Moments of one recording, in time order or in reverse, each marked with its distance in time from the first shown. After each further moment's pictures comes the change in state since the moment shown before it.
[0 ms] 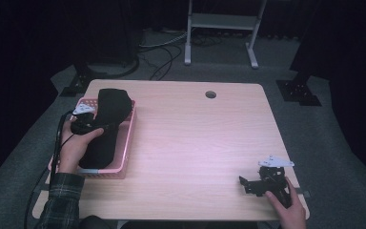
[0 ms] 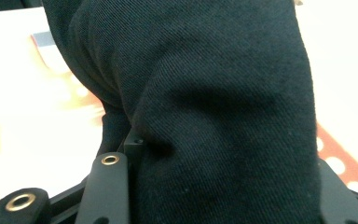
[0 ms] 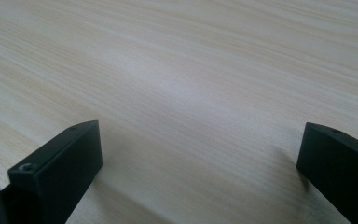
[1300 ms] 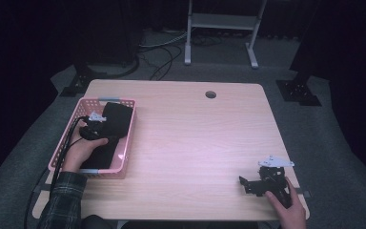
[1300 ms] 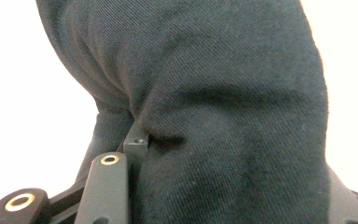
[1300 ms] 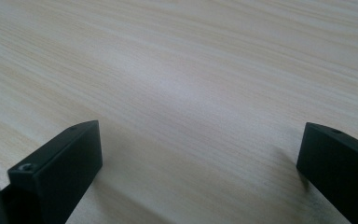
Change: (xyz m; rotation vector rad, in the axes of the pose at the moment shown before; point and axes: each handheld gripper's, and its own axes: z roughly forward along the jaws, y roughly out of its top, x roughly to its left) left arm 0.004 -0.027 0.034 0.263 0.029 0.138; right arm 0.000 0.000 0.000 0.000 0.000 0.000
